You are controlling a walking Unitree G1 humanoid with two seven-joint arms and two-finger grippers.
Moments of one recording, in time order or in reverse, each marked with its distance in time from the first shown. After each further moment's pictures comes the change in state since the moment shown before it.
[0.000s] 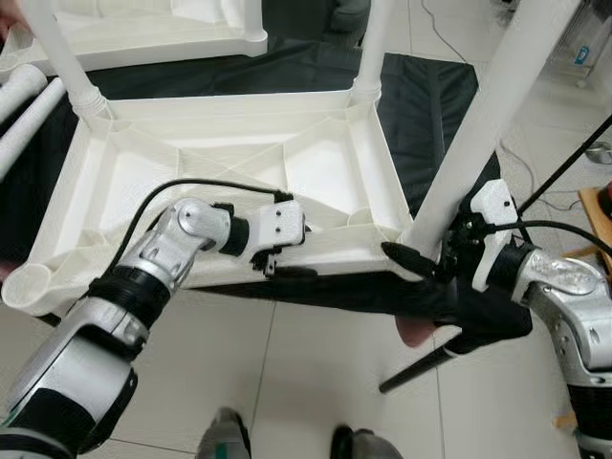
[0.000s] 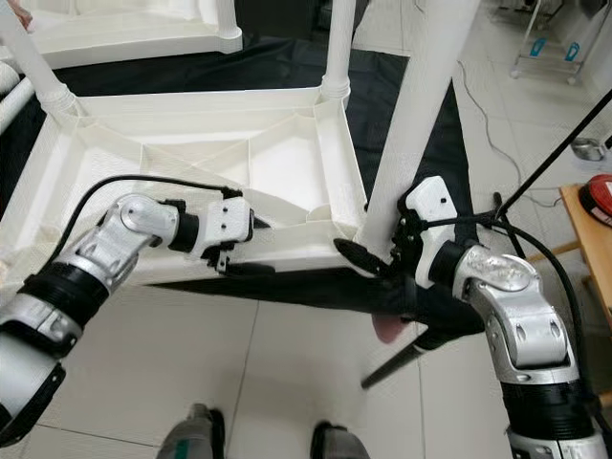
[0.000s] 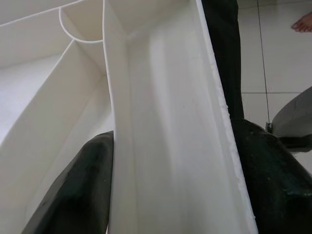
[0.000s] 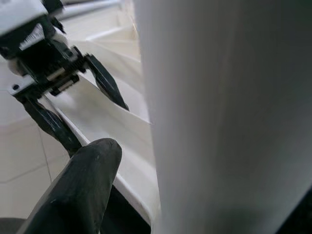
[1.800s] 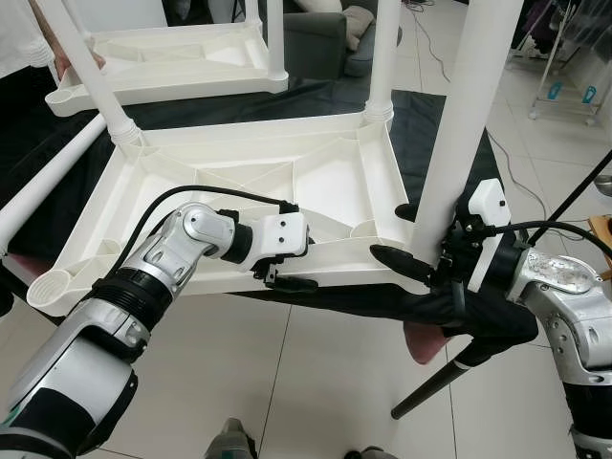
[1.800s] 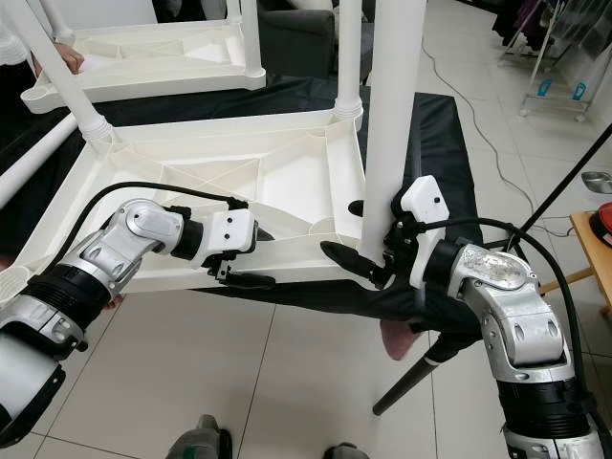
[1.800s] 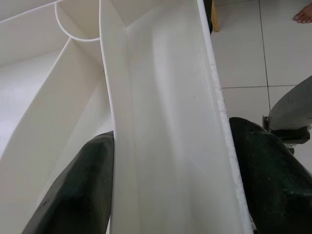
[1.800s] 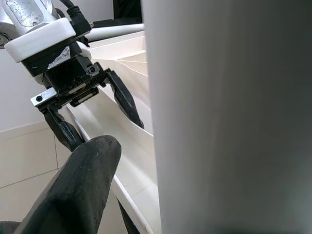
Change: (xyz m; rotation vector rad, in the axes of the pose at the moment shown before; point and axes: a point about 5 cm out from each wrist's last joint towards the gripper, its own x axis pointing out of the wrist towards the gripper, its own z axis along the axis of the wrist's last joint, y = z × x) left arm 0.002 -0.002 0.000 0.001 0.004 -0.014; right arm 0.003 0.005 0.004 -0.004 -0.032 0.054
